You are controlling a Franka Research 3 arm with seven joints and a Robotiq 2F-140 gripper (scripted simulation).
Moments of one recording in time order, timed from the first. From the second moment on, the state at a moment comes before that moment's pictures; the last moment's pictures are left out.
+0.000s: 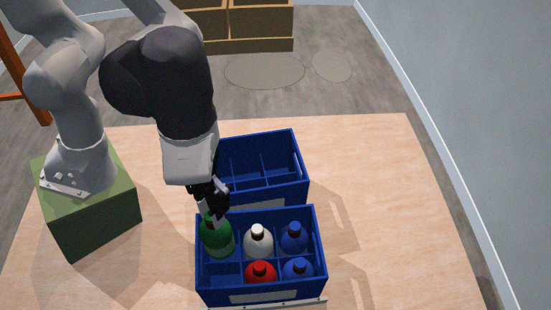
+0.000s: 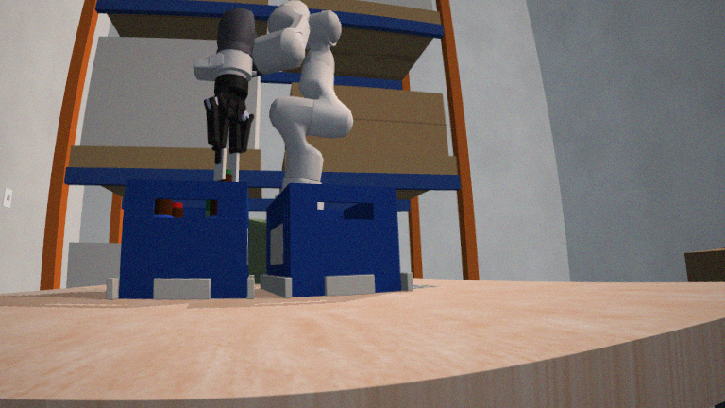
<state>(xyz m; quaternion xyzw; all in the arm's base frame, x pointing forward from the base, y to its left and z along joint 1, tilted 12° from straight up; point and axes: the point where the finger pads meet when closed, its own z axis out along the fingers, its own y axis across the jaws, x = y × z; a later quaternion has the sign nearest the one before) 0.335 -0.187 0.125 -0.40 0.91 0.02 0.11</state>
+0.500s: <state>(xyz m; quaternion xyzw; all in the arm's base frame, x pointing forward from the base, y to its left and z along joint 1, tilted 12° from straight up) 0.332 -0.189 0.146 -0.40 0.91 0.02 0.11</state>
